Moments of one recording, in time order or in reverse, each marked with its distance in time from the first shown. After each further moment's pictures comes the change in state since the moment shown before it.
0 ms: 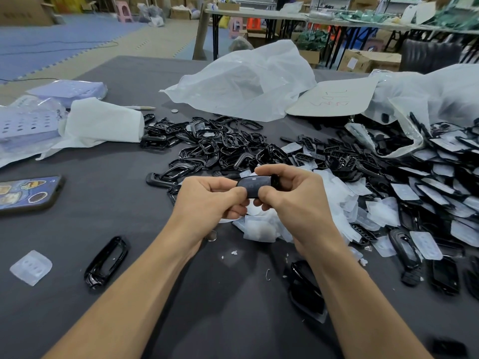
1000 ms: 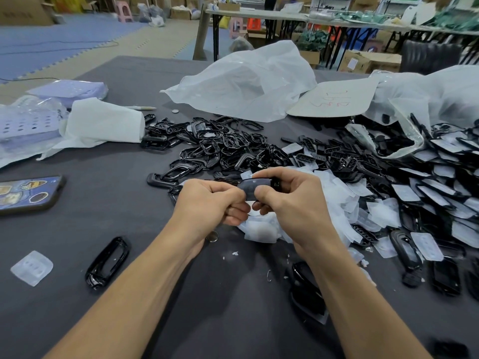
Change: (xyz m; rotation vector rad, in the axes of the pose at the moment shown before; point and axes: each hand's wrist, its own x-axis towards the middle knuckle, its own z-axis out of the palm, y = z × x) left_hand -0.002 0.006 0.004 -0.040 0.008 -0.097; right_hand 0.000 0.002 0.003 -0.021 -0.006 -0.017
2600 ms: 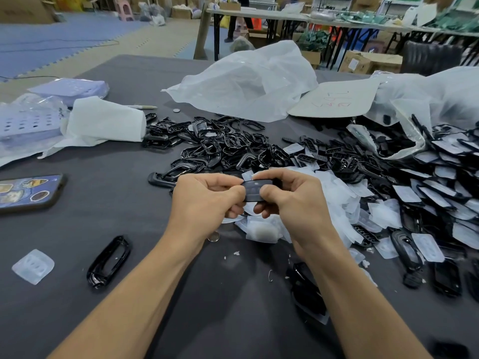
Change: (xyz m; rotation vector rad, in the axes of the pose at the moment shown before) left_hand -0.001 -0.001 -0.003 0.051 0.138 0.199; right_hand 0.000 -0.002 0.003 0.110 -0.015 0.085
